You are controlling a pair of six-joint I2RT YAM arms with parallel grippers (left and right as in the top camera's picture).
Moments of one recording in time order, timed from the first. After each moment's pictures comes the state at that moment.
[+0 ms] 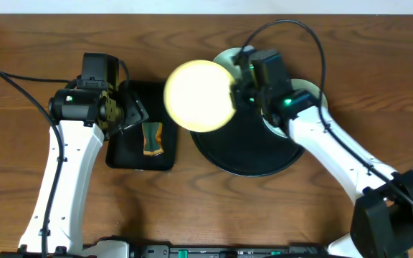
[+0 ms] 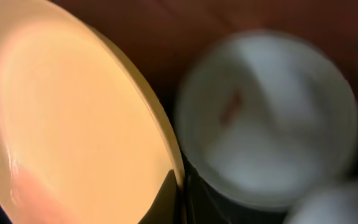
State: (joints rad) left arm -0.06 1.42 1.34 -1.16 -0.06 -0.54; right arm 0.51 1.70 1.27 -0.28 -0.13 0.14
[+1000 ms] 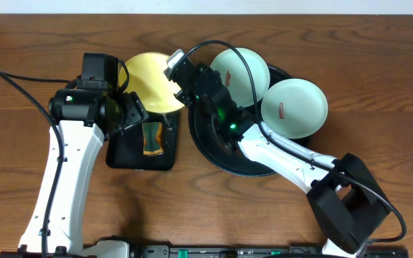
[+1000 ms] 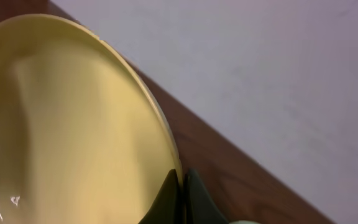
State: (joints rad) left arm -0.06 1.42 1.34 -1.16 -0.05 -0.54; right arm 0.77 1.88 1.27 0.36 0.24 -0.31
